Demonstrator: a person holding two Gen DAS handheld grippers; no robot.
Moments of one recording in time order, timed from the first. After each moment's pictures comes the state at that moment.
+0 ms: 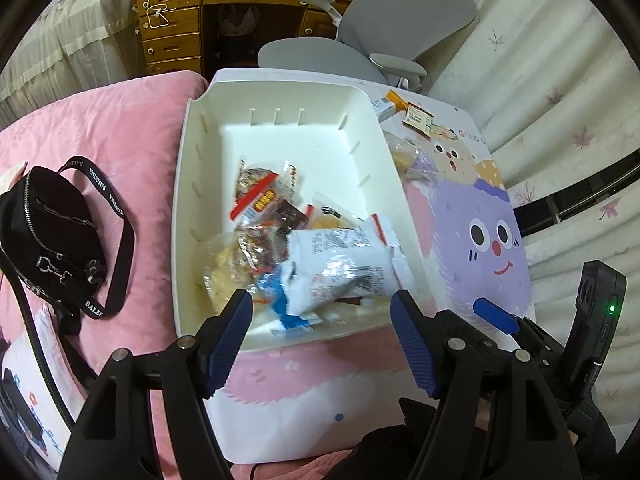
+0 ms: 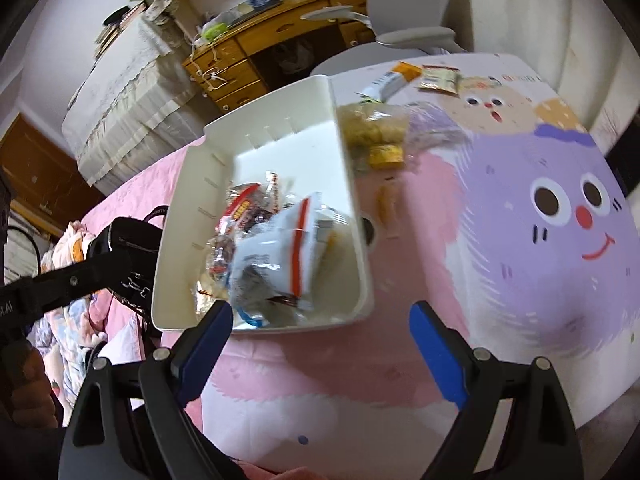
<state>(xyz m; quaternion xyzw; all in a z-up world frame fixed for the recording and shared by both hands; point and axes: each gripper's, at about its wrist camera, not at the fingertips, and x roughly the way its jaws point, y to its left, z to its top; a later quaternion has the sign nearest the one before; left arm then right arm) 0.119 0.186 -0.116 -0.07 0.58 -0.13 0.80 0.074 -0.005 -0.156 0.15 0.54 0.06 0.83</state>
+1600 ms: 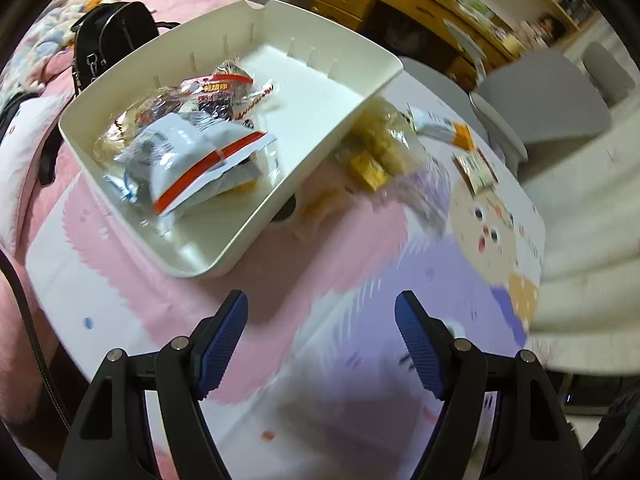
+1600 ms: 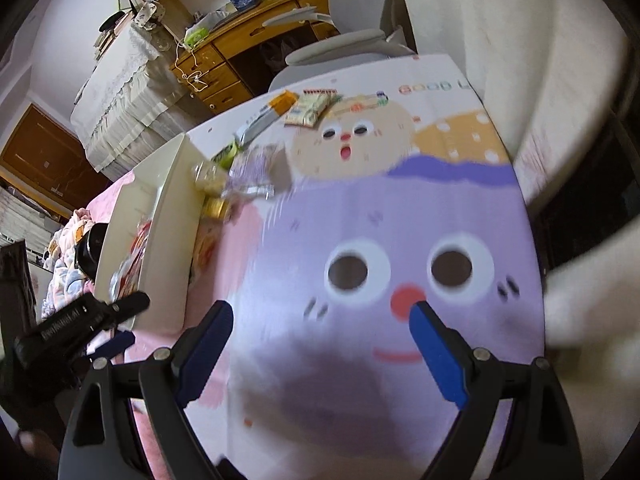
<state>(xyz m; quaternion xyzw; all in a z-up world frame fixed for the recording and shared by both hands) 0.123 -0.018 -0.193 -0.30 0.52 0.18 0.78 0.152 -0.259 -0.165 0.12 0.55 0.12 0.82</state>
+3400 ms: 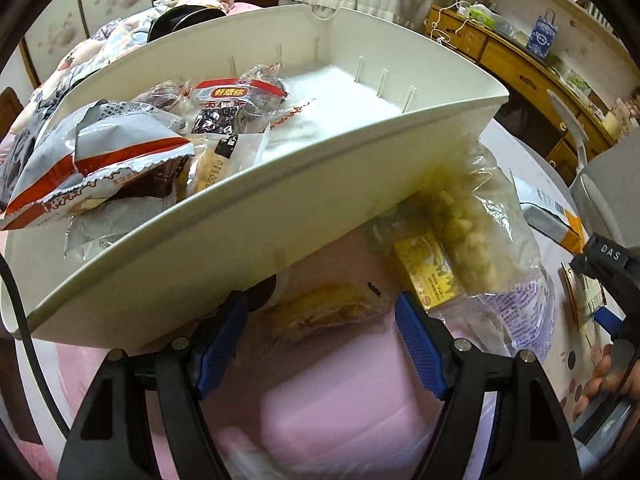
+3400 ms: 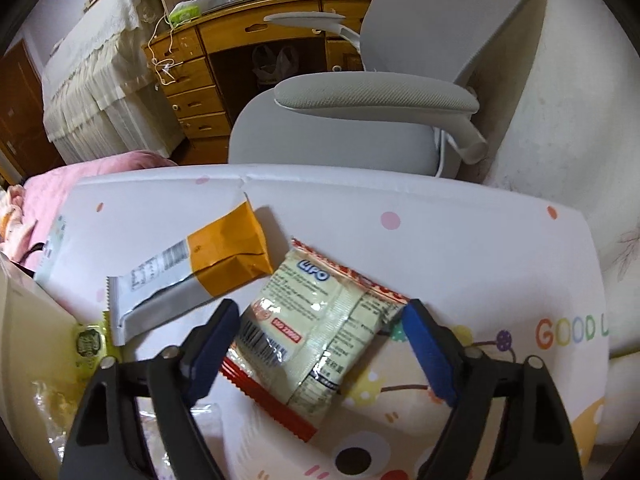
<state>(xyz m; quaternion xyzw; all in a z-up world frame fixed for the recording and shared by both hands) 0.218 -0.027 -0.288 -0.28 0.43 0.40 0.76 0.434 -0.156 -0.270 -0.02 0.51 0.07 0.86</state>
